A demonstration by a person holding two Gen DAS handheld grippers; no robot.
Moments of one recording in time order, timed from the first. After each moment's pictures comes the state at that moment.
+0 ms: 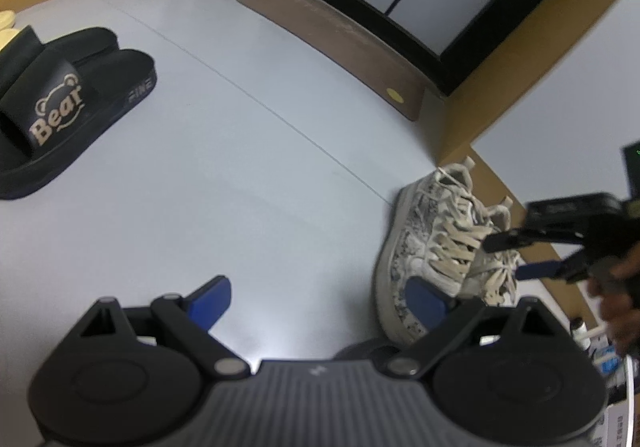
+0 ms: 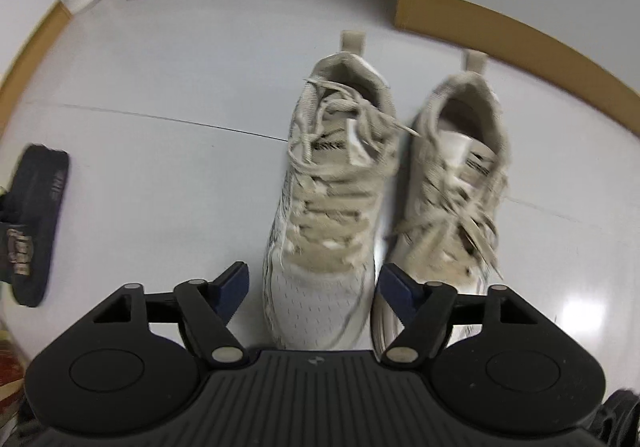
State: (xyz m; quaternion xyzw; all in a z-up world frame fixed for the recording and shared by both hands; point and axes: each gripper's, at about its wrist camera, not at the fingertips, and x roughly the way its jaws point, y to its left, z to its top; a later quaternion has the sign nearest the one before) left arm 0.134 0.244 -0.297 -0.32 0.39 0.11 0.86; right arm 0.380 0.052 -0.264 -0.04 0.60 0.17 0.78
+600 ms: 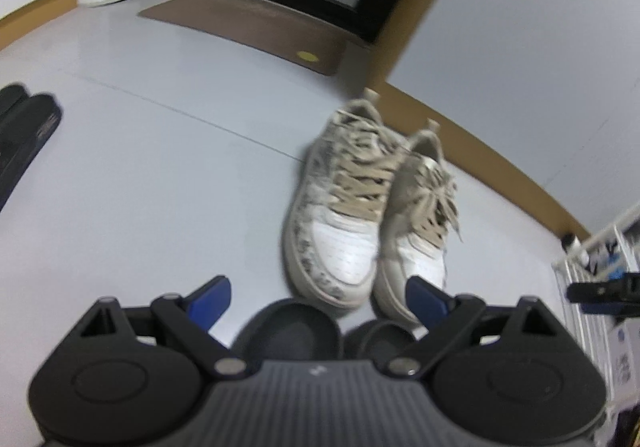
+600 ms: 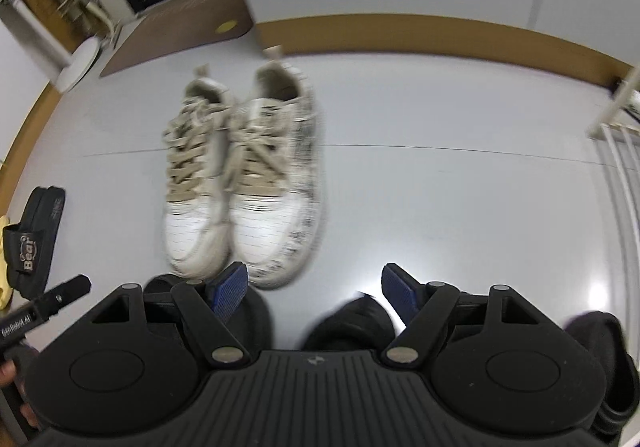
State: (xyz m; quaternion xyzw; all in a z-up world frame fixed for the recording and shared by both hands) left arm 0.157 0.140 -0.276 -0.21 0.42 0.03 0.88; right arm 0.259 -0.175 -0.214 0.05 0.53 0.12 0.84
